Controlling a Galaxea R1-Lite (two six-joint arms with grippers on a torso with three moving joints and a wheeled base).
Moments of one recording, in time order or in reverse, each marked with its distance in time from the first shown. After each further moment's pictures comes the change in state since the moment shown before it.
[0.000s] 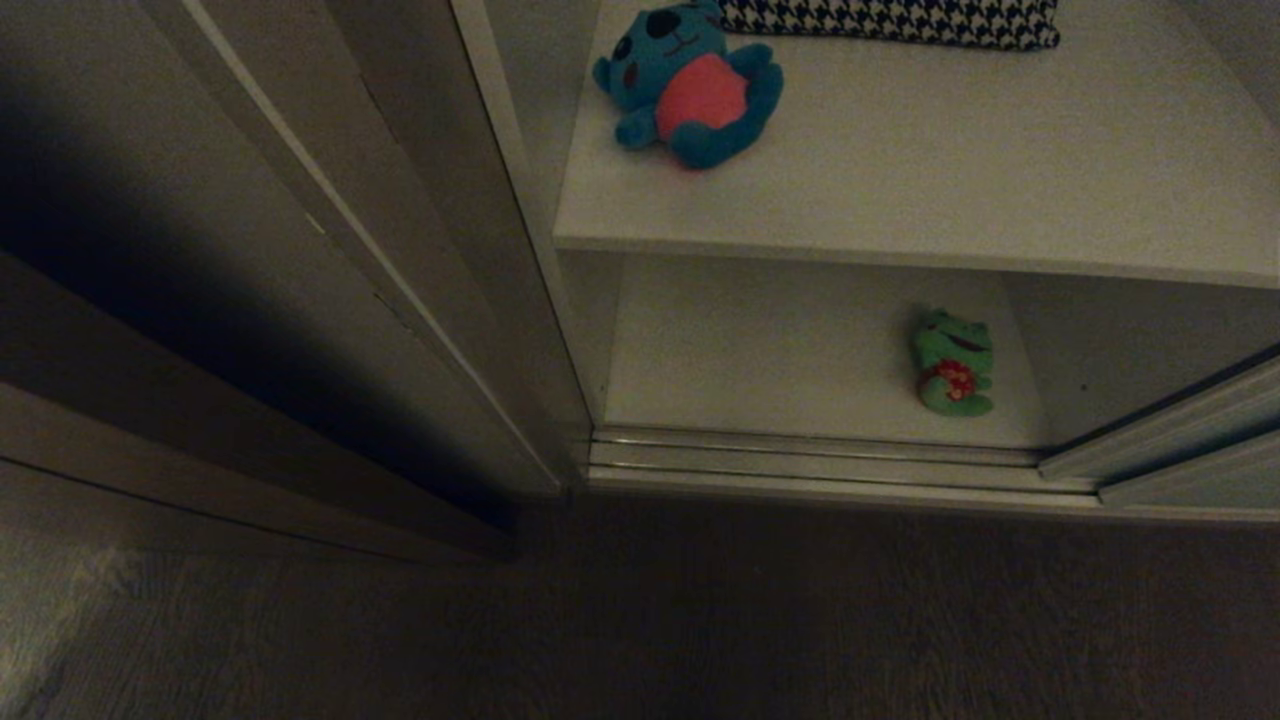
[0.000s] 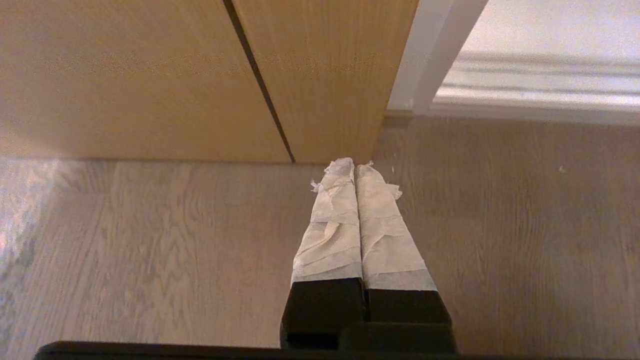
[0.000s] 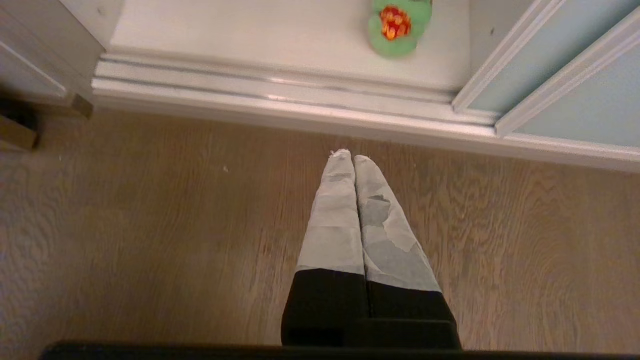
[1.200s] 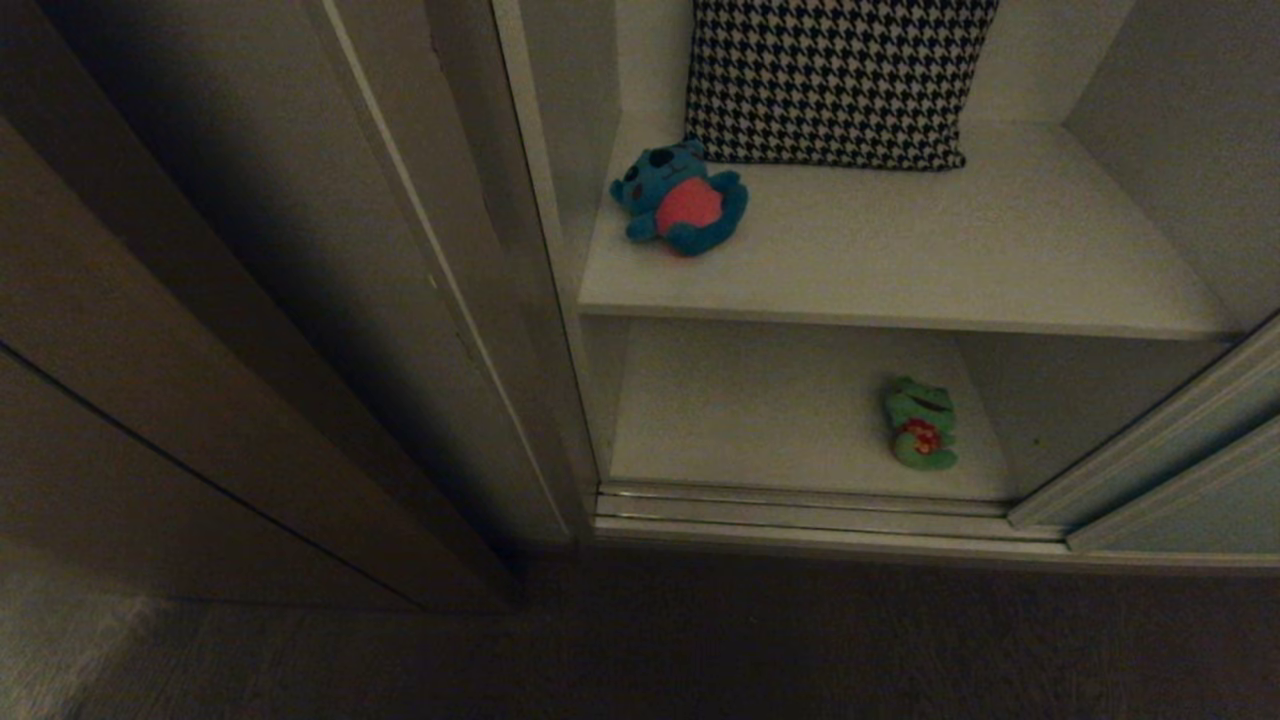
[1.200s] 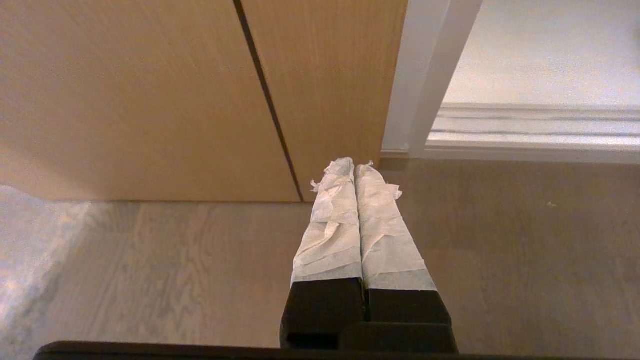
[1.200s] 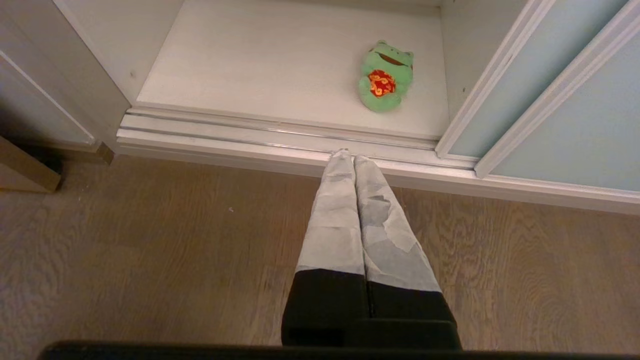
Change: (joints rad) left arm 0.000 -0.001 0.001 0.003 -0.002 0.022; right arm 0.000 0.000 0.000 0.001 0.000 0.000
